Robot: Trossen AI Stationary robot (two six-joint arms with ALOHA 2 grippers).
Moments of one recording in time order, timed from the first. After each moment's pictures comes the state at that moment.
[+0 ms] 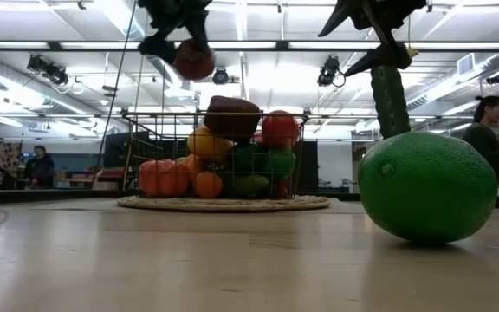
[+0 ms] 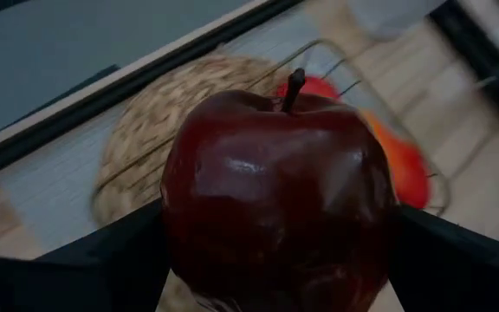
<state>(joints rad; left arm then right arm) 0.45 1.42 1.53 -1.01 -0.10 -0.49 -0.11 1.08 1.02 -0.58 0.14 0.94</state>
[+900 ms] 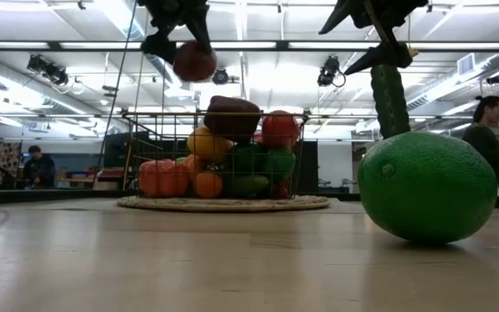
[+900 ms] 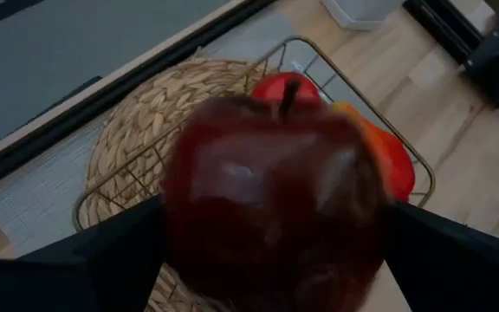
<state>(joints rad) 0.42 1.42 1.53 -0.99 -0.07 -0.44 -0.09 1.08 1.02 -0.58 0.14 0.94</state>
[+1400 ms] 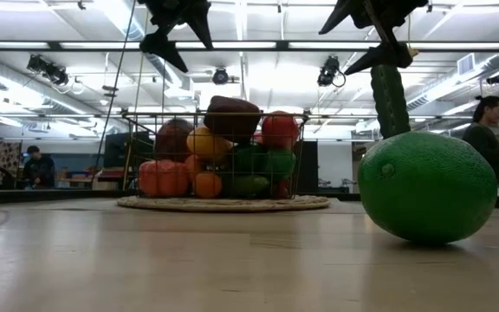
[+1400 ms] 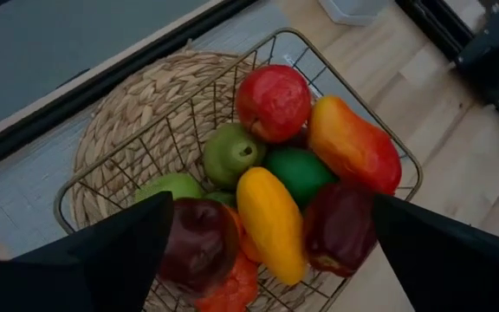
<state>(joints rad) 0.40 1.42 1.53 -0.99 -0.07 -0.47 -0.09 1.08 1.02 -0.58 0.14 0.95</state>
